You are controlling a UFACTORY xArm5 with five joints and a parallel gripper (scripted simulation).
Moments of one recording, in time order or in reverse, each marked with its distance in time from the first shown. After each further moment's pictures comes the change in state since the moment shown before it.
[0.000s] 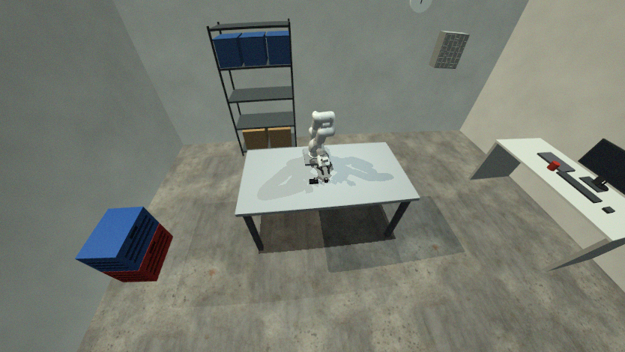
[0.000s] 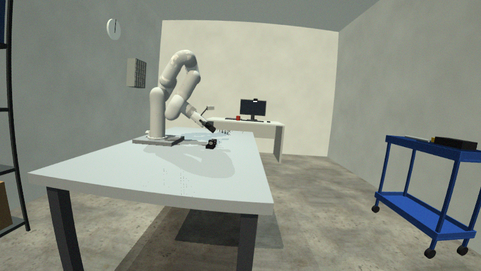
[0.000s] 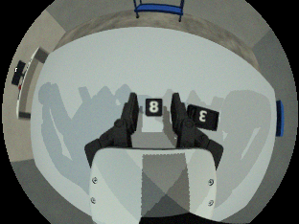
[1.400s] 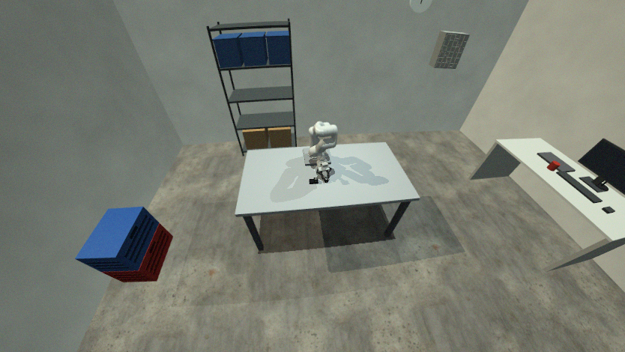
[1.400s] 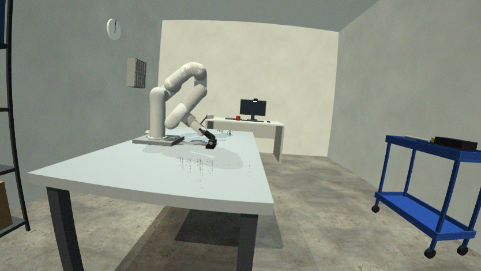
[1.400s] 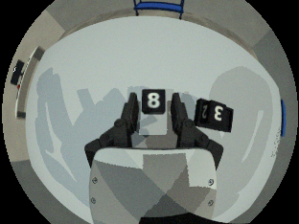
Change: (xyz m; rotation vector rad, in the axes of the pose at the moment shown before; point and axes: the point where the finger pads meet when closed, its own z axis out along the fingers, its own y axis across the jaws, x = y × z) arm -0.044 0.000 0.031 0.000 -0.001 0.000
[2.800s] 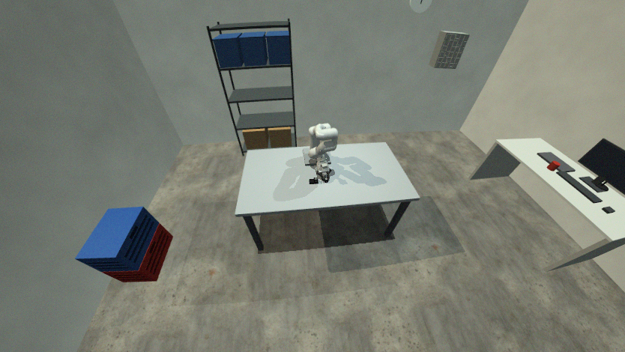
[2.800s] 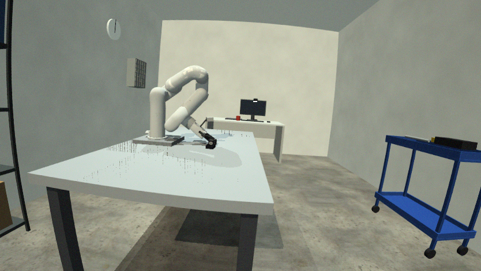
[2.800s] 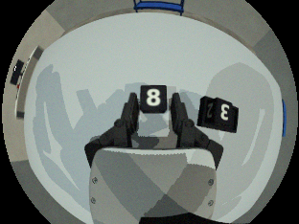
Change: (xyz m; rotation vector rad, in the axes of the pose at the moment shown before) arm -0.013 0.000 0.009 0.000 0.001 0.000
